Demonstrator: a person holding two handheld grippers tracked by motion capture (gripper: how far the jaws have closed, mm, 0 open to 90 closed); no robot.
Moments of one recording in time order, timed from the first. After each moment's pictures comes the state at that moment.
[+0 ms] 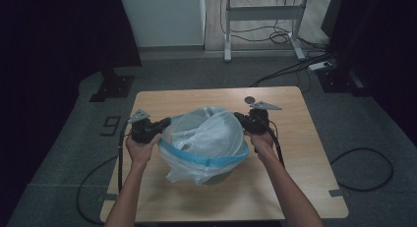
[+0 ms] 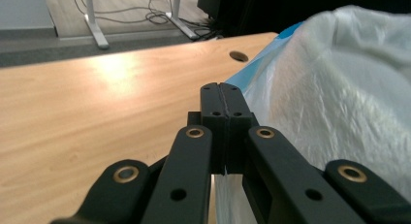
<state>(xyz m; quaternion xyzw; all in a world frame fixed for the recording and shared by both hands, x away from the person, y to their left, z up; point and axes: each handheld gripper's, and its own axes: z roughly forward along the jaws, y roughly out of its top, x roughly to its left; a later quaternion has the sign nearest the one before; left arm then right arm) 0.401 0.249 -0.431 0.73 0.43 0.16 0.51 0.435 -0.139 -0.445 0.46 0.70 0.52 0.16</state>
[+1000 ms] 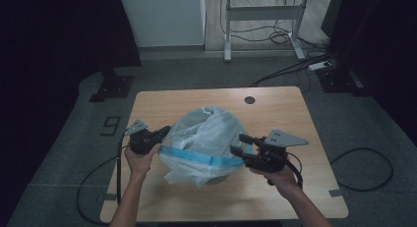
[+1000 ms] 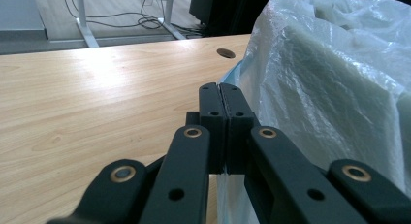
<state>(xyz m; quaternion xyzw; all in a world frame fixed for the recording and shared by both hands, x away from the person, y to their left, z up) 0.374 0.251 -0.441 0.72 0.42 0.16 0.53 0.293 -0.150 -0.387 0.29 0.72 0.61 0.14</state>
